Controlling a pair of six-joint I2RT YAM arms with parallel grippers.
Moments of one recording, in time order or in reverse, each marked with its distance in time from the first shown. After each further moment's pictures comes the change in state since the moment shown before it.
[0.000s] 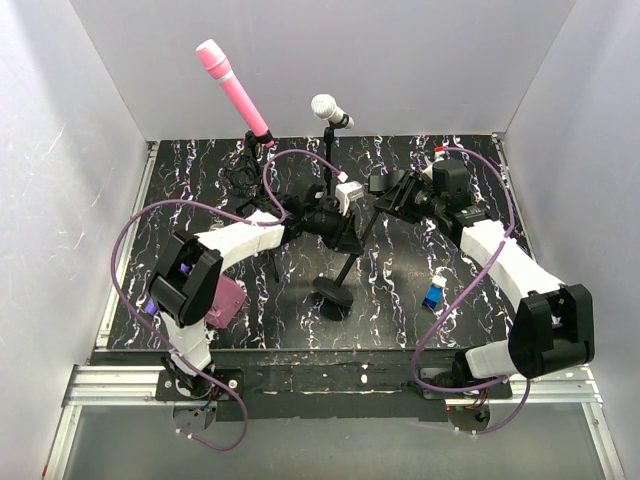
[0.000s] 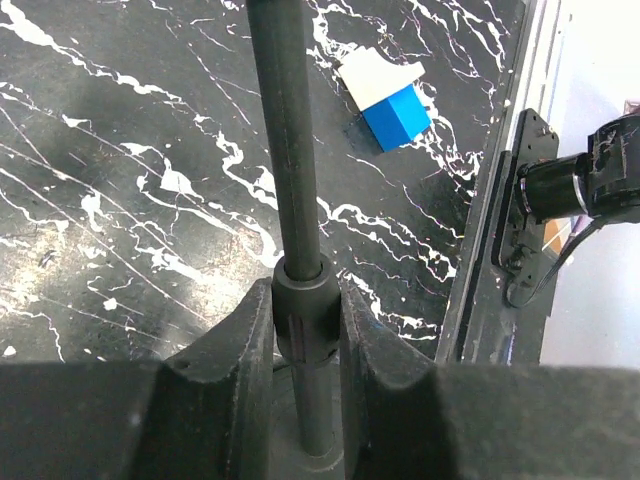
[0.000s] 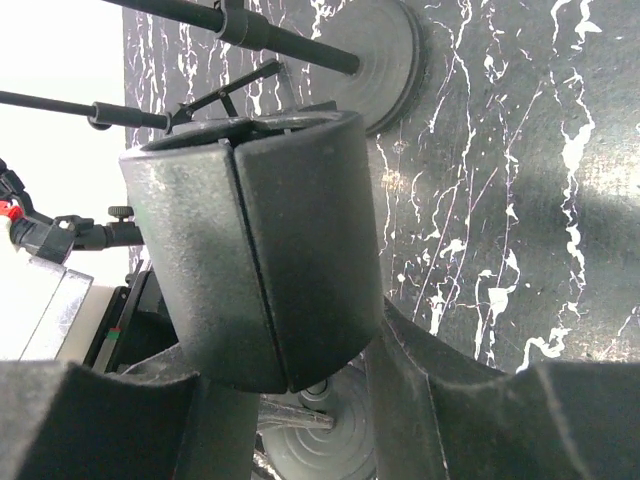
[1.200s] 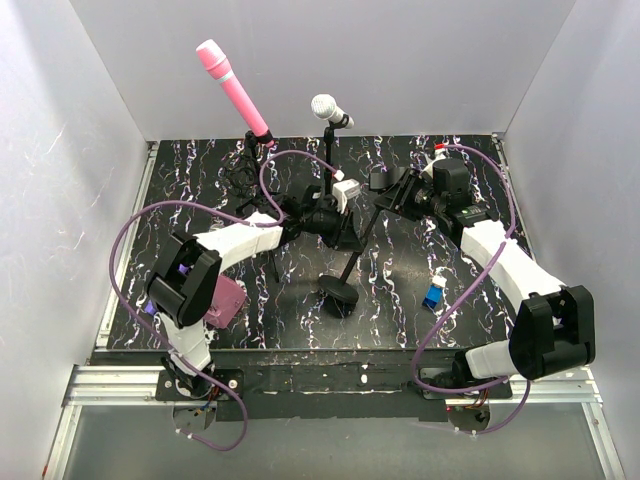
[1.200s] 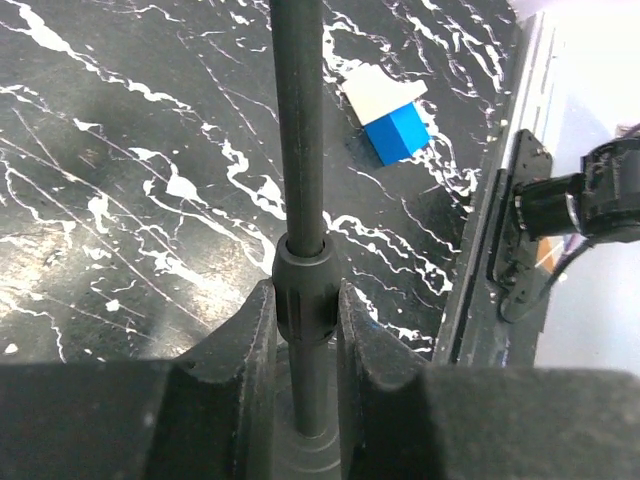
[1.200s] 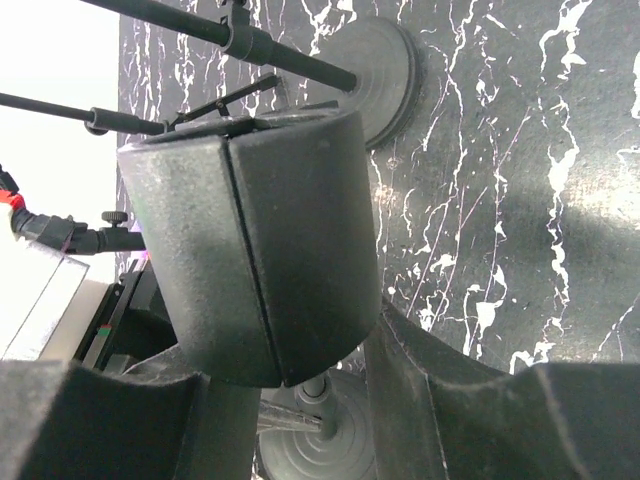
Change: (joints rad) left arm 0.008 -0.010 -0.027 0.066 0.005 -0.069; right arm 0.005 -0.011 0.003 0.011 0.028 -0.040
